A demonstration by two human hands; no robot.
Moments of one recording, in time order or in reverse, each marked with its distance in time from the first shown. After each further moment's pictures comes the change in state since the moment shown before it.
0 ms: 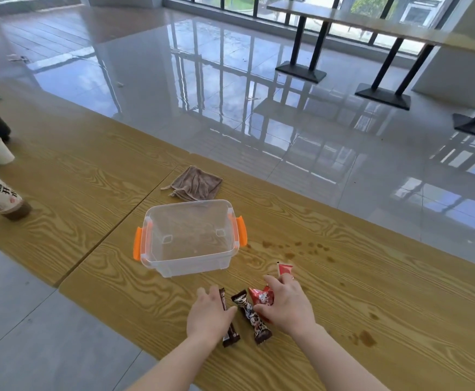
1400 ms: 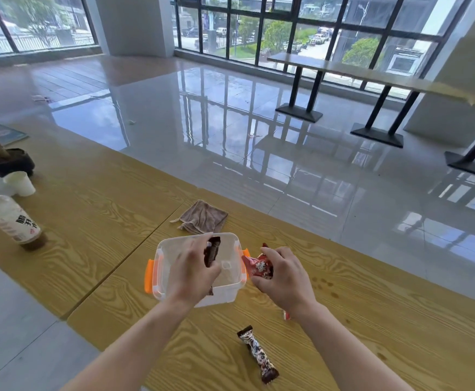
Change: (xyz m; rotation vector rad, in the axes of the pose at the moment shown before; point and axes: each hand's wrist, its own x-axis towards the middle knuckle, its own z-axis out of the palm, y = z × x) left_hand 0.017 0.034 -0.161 -0.303 0.513 0.427; right_hand 0.031 -0.068 -0.100 0.104 0.331 -0.238
